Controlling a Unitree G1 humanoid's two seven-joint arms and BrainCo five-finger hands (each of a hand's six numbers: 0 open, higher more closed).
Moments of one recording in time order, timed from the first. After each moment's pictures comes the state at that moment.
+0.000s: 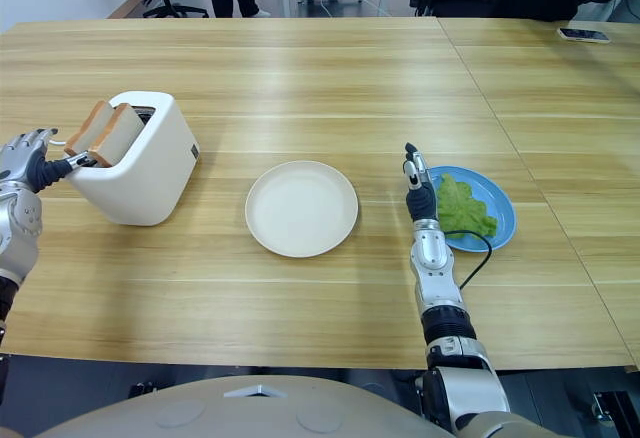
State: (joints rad) left arm -0.29 0.89 -0.03 0.44 0.69 0.22 0.10; right arm -0.23 -0.18 -0.12 0.61 -0.07 -0.51 -0.08
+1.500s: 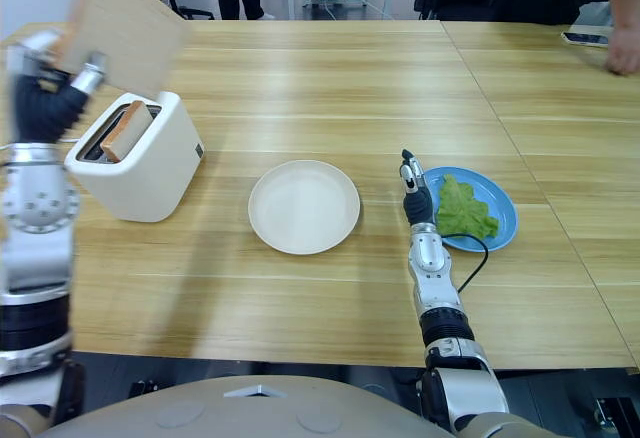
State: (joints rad) left arm -0.21 0.33 0.10 -0.27 0.11 0.06 0.00; right arm -0.23 -0.17 -0.11 0.64 -0.07 -0.49 -0.08
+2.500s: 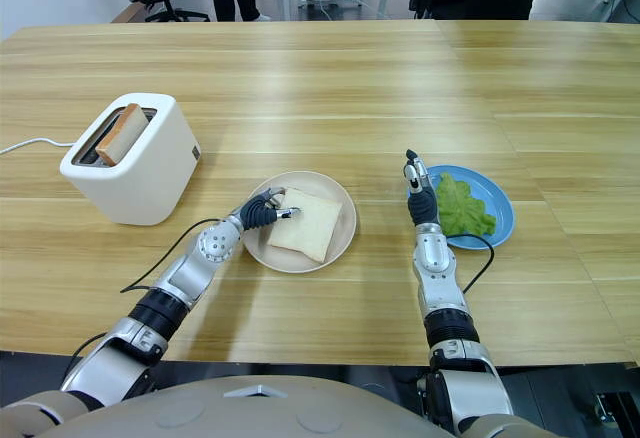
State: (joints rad) left arm -0.32 0.30 -0.43 0.37 0.57 0.07 -0.06; right arm -0.21 -0.19 -0.12 0.61 -0.07 -0.47 -0.07
